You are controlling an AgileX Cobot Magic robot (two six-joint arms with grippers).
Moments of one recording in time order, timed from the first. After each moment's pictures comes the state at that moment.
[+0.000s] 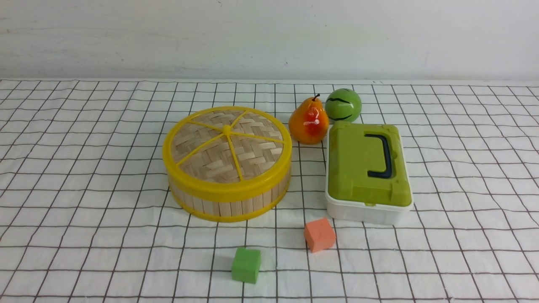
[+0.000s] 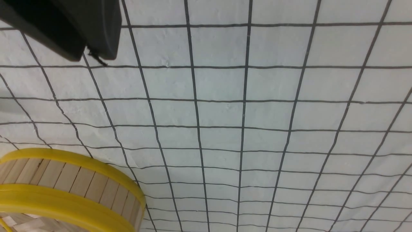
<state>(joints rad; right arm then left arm) -0.01 -0.01 0.02 -0.24 0.41 0.15 -0.07 -0.01 0.03 -0.05 0.37 -0.04</state>
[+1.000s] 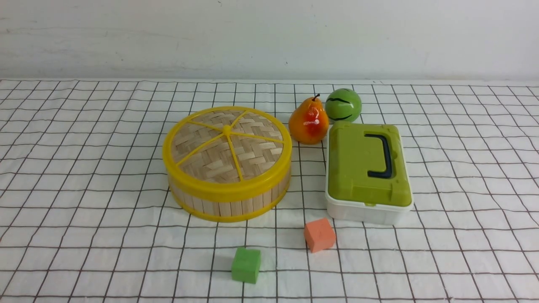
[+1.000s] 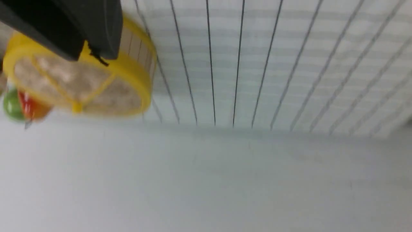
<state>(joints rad) -0.01 -0.01 0.02 -0.24 0.41 0.15 -0.07 -0.01 0.03 -0.05 -0.14 -0.04</state>
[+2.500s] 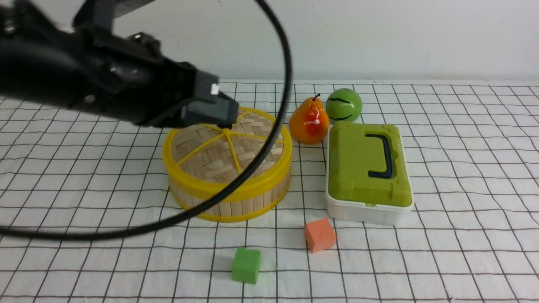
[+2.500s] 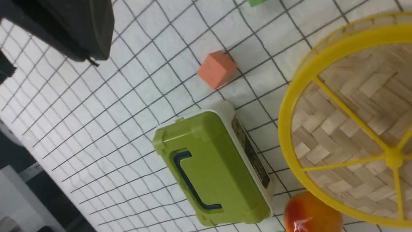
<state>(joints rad) -0.01 -0.01 0.02 -0.24 0.41 0.15 -0.35 1.37 -1.32 -0.65 0.81 0.33</state>
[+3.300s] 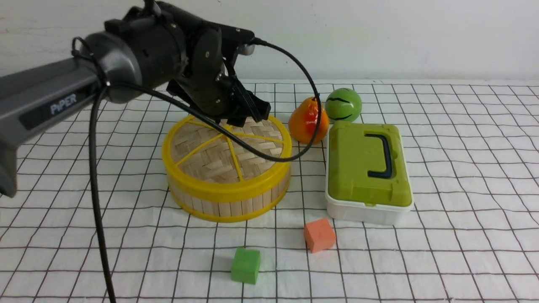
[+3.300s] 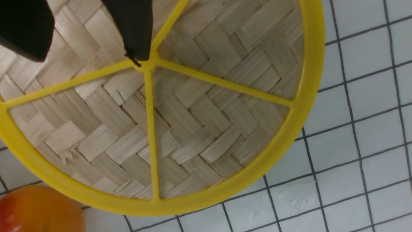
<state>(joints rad) -0.01 -0.01 0.02 -0.24 0.41 0.15 -0.46 2.00 -1.77 0.22 0.72 -0.27</state>
